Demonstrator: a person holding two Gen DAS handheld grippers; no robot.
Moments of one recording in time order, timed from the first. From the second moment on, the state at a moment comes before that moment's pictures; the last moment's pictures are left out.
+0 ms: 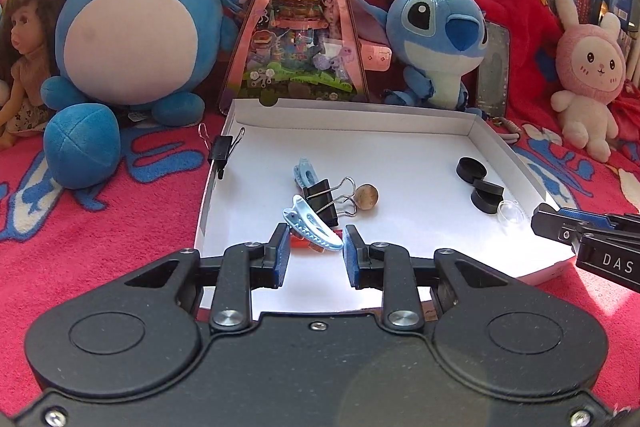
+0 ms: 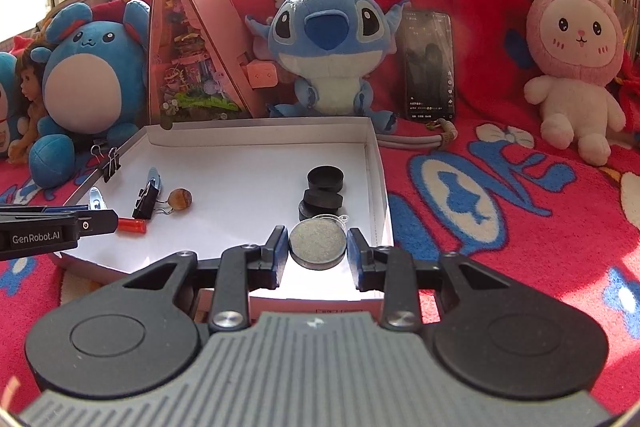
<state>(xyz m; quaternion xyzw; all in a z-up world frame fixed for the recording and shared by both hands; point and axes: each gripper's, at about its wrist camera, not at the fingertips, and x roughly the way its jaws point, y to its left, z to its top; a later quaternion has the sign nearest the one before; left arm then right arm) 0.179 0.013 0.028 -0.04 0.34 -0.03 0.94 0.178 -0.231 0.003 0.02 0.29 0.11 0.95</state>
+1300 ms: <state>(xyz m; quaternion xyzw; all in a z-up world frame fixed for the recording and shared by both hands) 0.196 0.011 0.009 -0.03 0.35 -0.01 0.94 0.208 -0.223 -0.019 0.01 0.33 0.10 0.94</state>
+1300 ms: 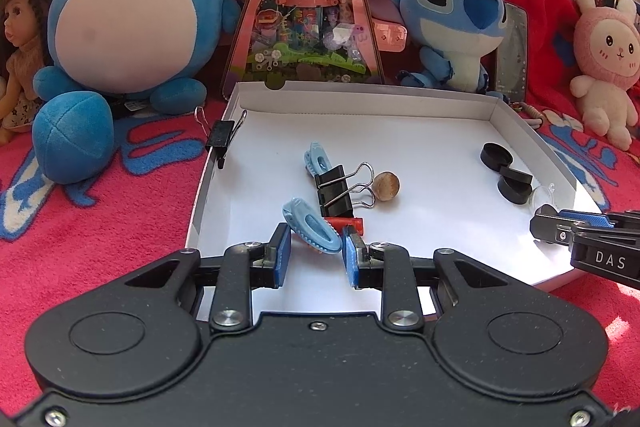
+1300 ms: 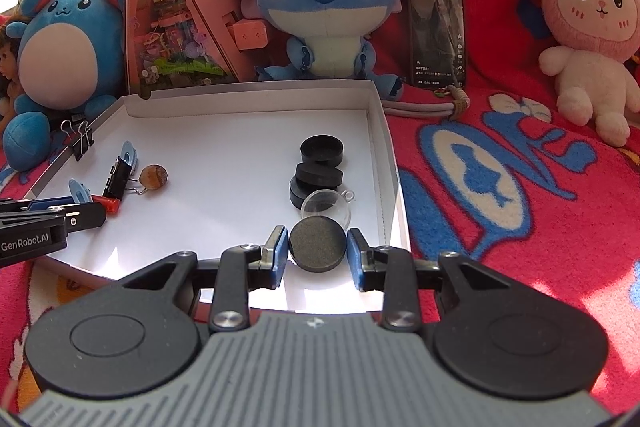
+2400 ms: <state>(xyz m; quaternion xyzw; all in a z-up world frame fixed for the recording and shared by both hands) 0.147 0.000 0.037 -0.01 0.33 -0.05 0.94 0.165 -0.223 0.002 -0.01 0.29 0.14 0.95</state>
